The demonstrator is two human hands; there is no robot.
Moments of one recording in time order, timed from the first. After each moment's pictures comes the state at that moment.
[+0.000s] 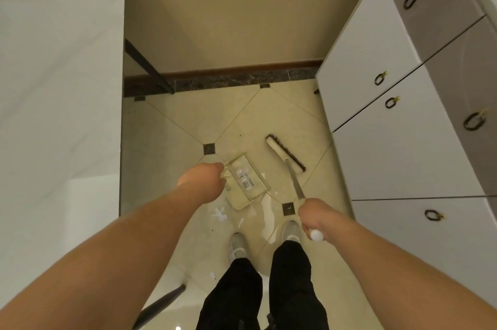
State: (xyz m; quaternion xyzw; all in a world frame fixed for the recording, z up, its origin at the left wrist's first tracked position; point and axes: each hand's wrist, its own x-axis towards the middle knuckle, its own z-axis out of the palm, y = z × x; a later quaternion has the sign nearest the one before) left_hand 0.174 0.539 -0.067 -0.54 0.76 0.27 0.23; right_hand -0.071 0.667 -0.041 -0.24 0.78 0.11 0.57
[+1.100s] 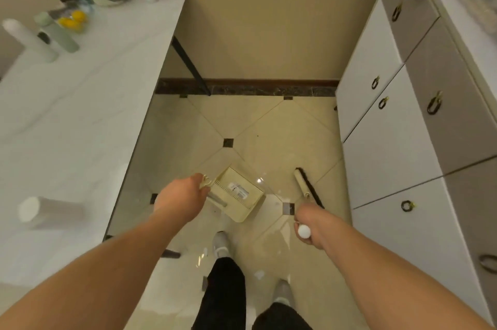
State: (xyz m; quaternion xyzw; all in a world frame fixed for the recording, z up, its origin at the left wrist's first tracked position) left_hand 0.134 0.812 0.033 -0.71 0.68 0.18 0.08; right_hand -0.148 0.841 -0.039 0.00 0.77 -0.10 0.63
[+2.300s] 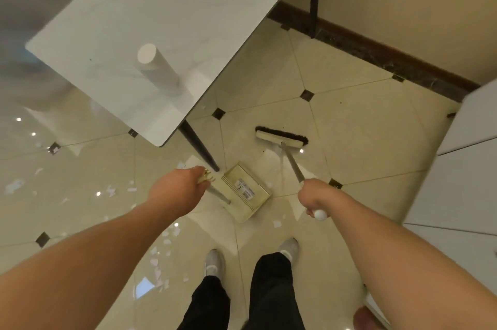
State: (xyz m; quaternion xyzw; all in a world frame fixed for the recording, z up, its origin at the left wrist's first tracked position) left_hand 0.248 1.043 -0.013 -0.83 0.50 0.23 0.08; right_hand -0.013 0.887 -0.075 -0.60 0.57 0.28 0.49
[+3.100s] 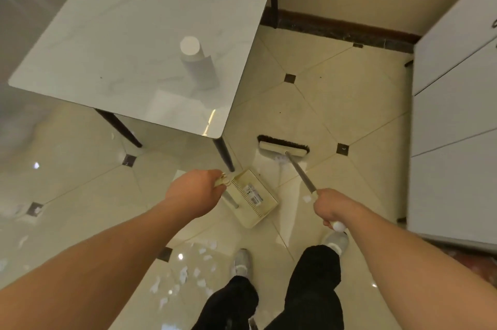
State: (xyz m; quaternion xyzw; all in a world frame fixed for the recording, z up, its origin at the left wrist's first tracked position) left_hand 0.436 1.140 -0.018 -0.70 0.66 0.26 0.10; right_hand 0.123 1.100 -0.076 -0.49 0.68 0.22 0.49
